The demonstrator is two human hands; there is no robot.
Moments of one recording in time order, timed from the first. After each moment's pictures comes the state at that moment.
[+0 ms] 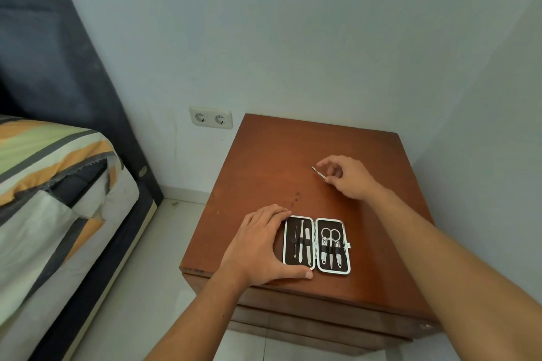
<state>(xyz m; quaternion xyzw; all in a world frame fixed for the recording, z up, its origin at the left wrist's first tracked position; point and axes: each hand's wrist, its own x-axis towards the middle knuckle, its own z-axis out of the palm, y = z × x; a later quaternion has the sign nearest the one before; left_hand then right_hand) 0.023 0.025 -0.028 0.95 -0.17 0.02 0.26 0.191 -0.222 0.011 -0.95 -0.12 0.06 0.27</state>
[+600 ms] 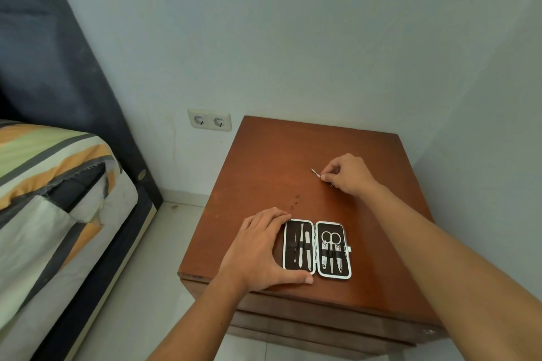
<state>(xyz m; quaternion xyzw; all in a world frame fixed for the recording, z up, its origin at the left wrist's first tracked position) 0.023 0.025 -0.027 0.95 -0.17 0.02 0.26 0.208 -0.216 0.010 -0.96 -0.05 0.07 0.26</state>
